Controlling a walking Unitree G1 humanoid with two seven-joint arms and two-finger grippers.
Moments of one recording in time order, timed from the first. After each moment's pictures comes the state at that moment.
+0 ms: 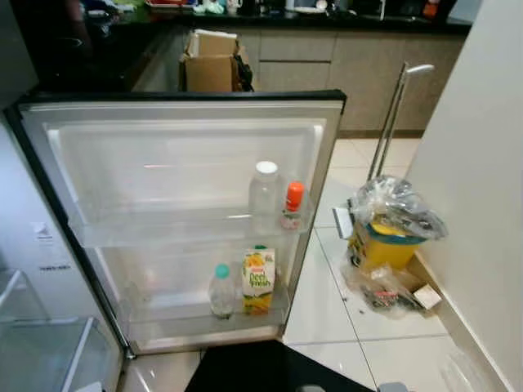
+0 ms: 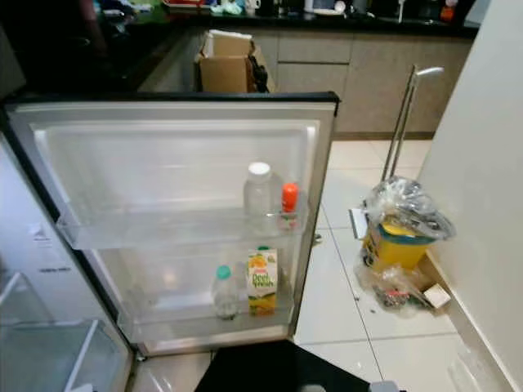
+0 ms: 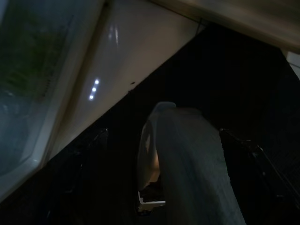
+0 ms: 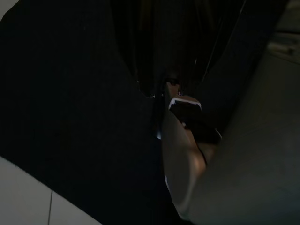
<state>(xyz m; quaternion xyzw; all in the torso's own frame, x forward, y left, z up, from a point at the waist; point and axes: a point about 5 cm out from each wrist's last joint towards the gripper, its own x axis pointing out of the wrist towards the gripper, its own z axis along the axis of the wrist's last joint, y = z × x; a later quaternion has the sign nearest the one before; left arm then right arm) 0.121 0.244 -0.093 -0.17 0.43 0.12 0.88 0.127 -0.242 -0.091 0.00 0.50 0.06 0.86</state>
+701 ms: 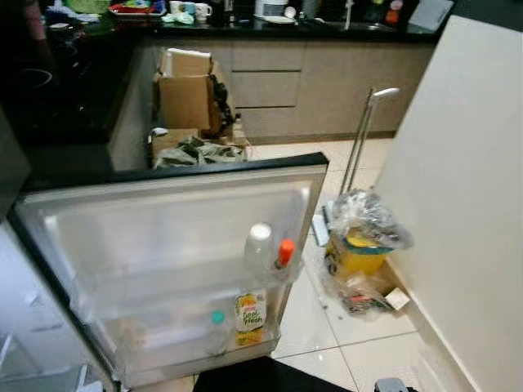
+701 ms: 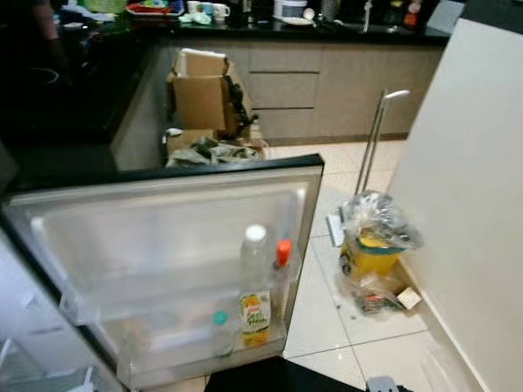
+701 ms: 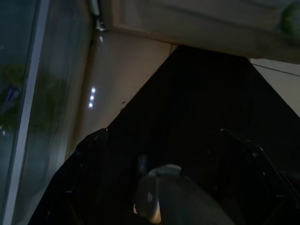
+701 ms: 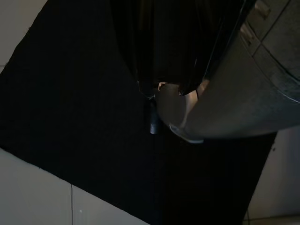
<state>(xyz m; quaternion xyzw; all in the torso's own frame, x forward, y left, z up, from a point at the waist) 0.123 0.243 -0.092 -0.17 0.44 0.12 0.88 0.133 -0.240 -0.089 0.00 0.49 0.06 0.87</state>
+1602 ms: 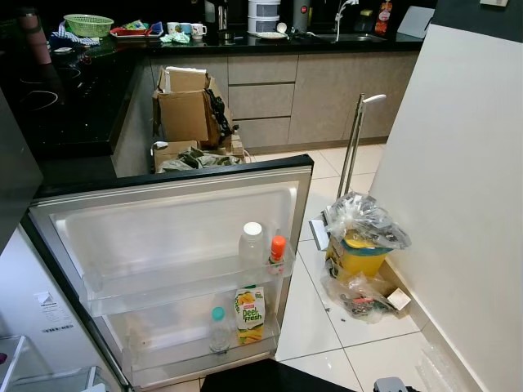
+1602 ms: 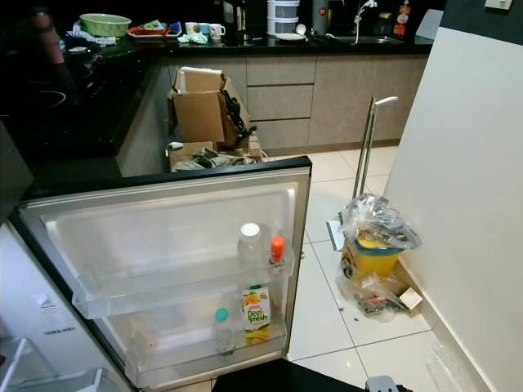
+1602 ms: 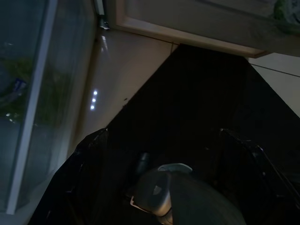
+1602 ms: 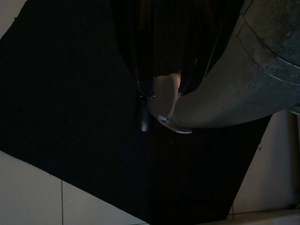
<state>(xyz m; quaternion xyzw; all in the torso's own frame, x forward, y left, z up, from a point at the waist) 0.120 0.236 -0.096 -0.18 0.44 0.11 0.87 0.133 -0.238 -0.089 0.01 0.49 0.07 0.87</state>
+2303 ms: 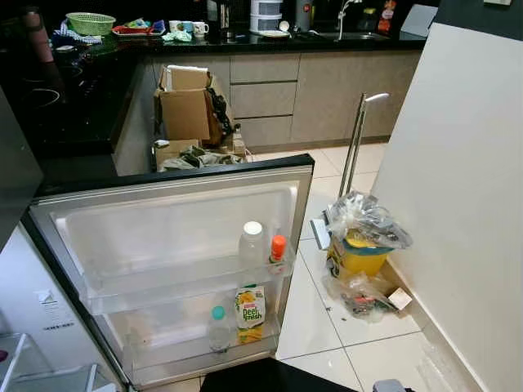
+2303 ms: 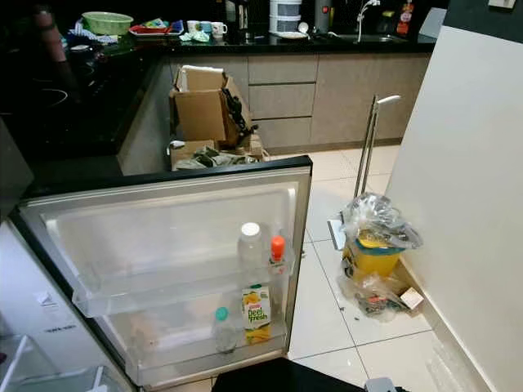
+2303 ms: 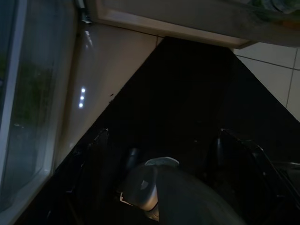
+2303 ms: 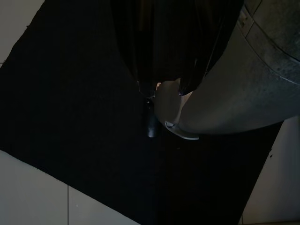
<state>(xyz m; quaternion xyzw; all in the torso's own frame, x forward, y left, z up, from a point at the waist) 0.121 0.221 -0.098 -0.19 0.45 0.07 0.87 0.128 -0.237 -0.092 -0.01 0.50 0.06 0.86</state>
